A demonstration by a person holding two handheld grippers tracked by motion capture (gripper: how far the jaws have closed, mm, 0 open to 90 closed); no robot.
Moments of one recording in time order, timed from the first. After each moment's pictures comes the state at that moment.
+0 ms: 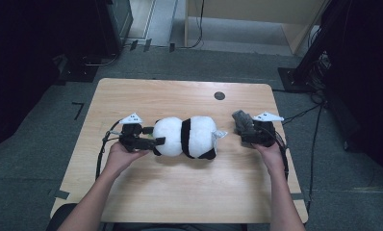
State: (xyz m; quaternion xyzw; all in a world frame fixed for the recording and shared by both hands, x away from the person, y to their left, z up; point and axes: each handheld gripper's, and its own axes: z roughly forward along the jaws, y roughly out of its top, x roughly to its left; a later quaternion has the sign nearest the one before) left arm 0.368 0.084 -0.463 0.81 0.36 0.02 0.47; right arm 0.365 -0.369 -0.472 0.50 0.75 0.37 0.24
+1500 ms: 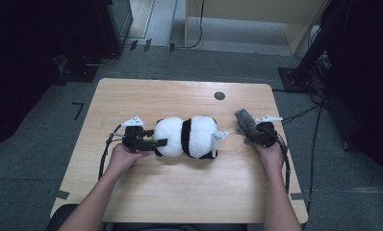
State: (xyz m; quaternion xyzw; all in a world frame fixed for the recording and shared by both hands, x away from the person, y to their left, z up) left arm 0.374 0.085 -0.485 0.79 0.35 -0.01 0.49; right arm 0.380 -0.391 -0.507 0.55 0.75 0.30 0.20
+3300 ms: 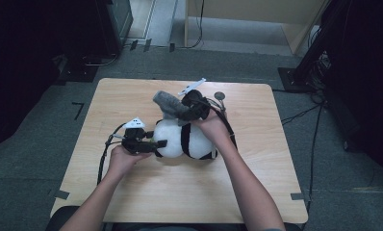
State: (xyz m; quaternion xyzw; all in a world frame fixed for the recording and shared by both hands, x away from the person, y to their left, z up) left arm 0.364 0.084 -0.479 0.80 0.36 0.02 0.48; right arm 0.413 -0.150 -0.375 0.32 0.88 0.34 0.09
